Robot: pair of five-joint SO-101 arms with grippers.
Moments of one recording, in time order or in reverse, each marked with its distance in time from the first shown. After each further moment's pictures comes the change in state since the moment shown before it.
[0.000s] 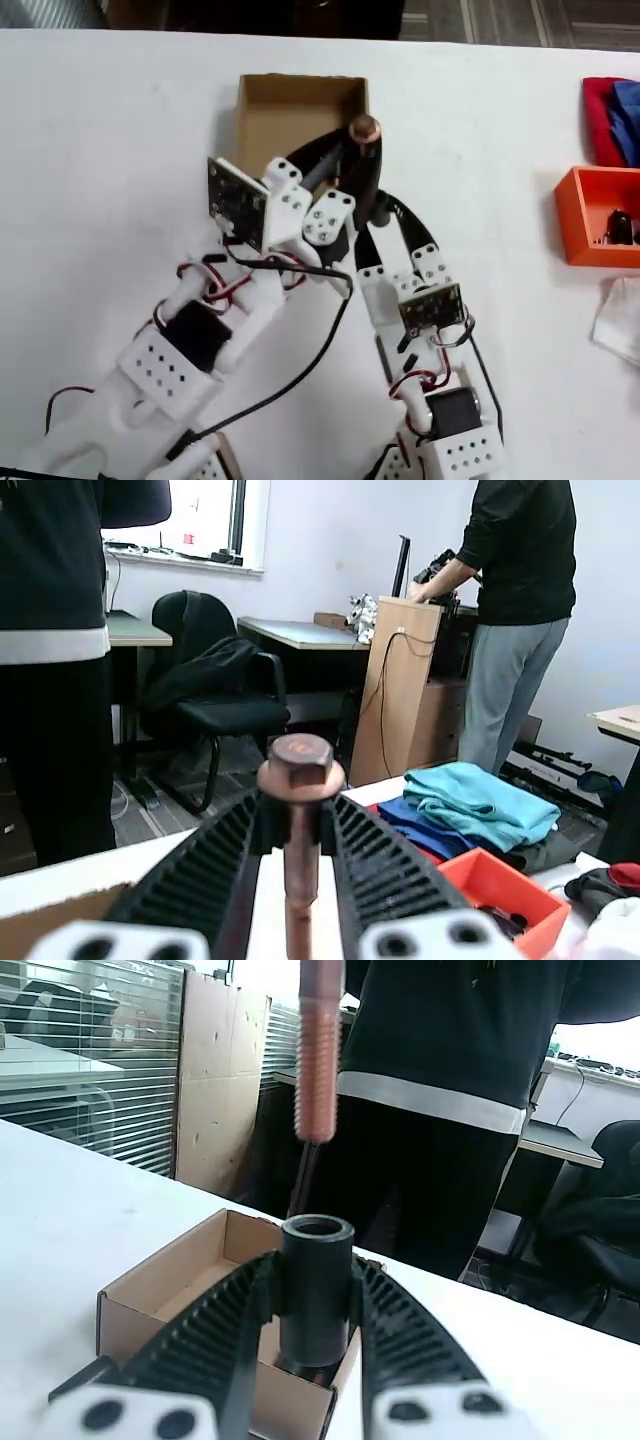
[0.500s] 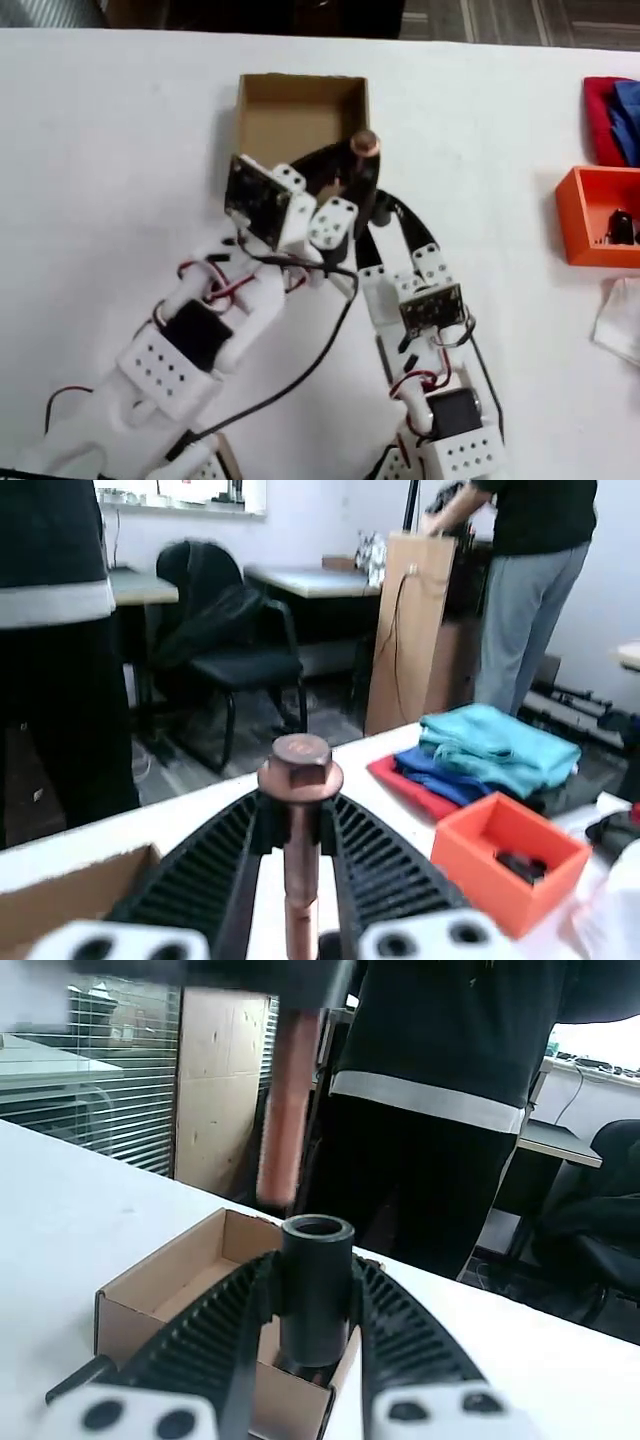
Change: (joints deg) left arm -0.1 0.1 -1.1 4.9 -3.6; right arm 0.1 0.0 0.0 0.0 1.1
